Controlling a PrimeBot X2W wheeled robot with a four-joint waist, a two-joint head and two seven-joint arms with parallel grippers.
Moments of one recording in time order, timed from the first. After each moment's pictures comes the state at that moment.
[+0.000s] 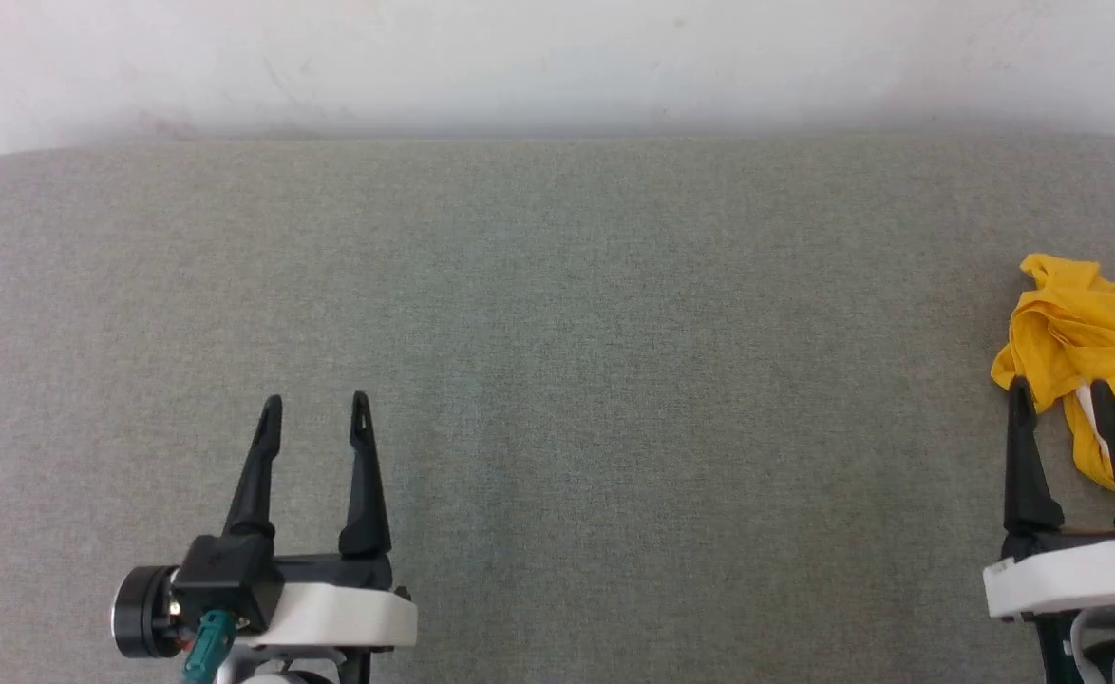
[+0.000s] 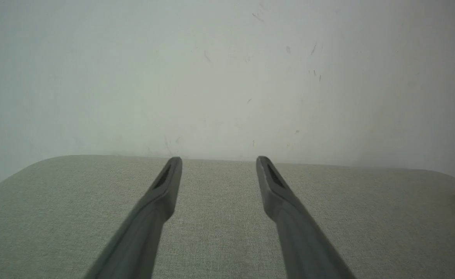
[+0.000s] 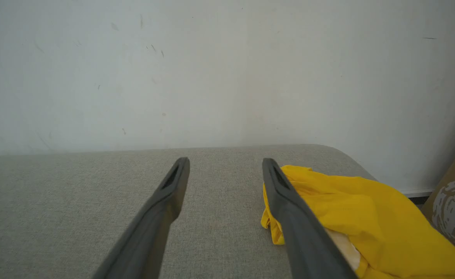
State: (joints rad) left arm 0.02 0.17 -0.21 -0.12 -0.21 0.22 -0.26; right arm -0.02 -0.06 -0.20 0.03 0.11 0.13 -0.22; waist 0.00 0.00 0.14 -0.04
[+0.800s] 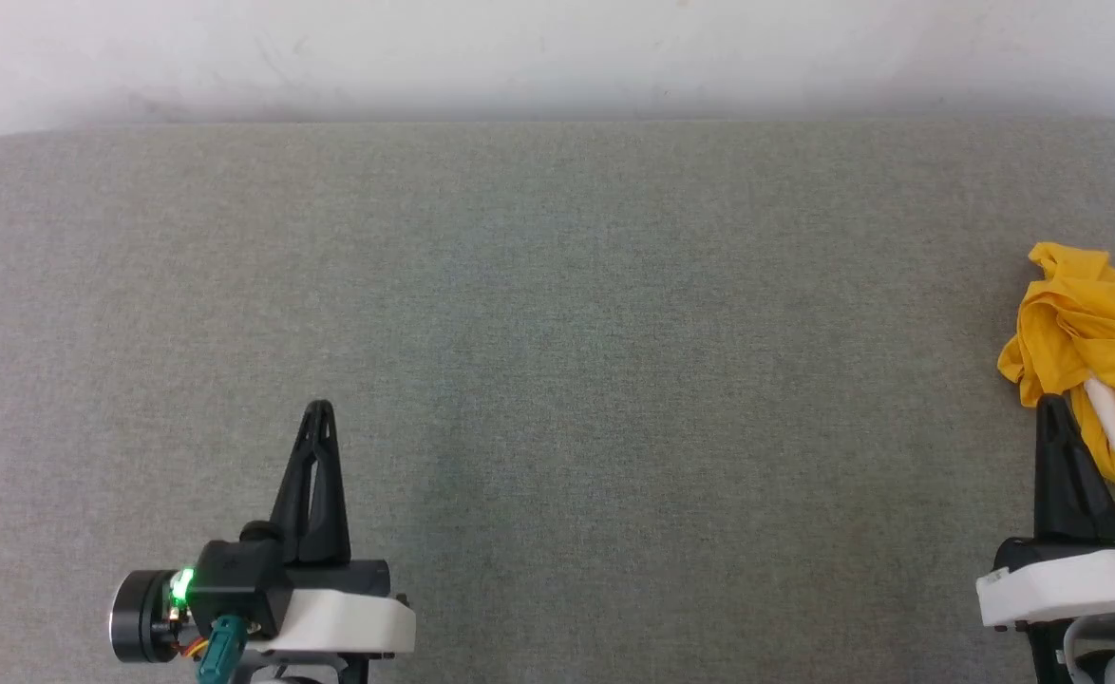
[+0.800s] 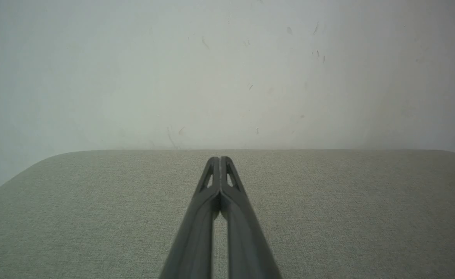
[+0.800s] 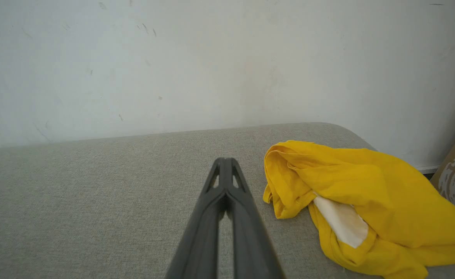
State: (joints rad) left arm 0.04 0.12 -0.16 -0.11 -0.10 0.19 -0.25; right arm 0.00 -0.06 -0.20 0.08 0.15 0.13 -0.24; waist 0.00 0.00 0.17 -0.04
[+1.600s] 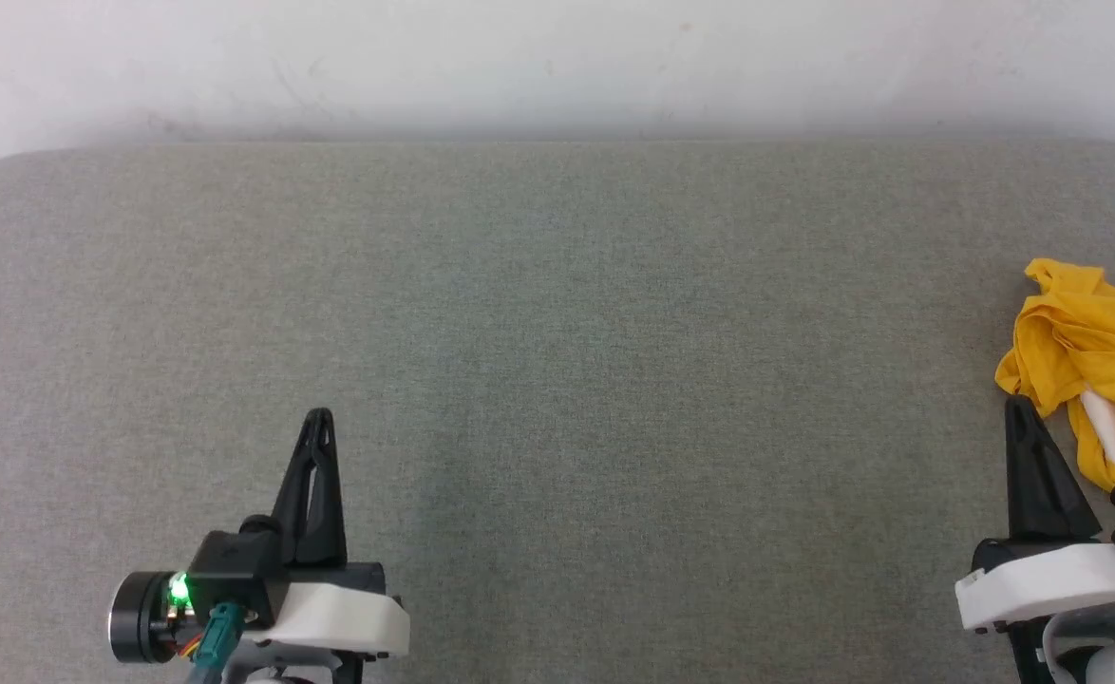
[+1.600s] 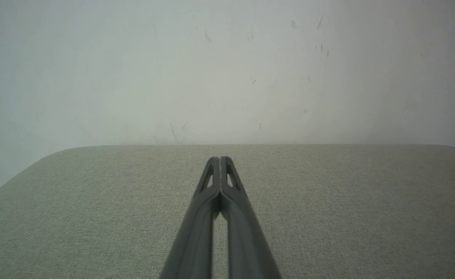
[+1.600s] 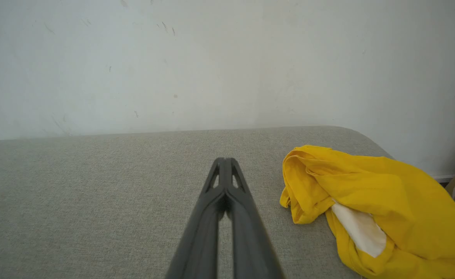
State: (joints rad) left arm 0.04 0.11 -0.13 -0.09 -0.09 0.15 -0.20; right arm 0.00 -0.06 -0.16 0.07 0.13 0.13 -0.19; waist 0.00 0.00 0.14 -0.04
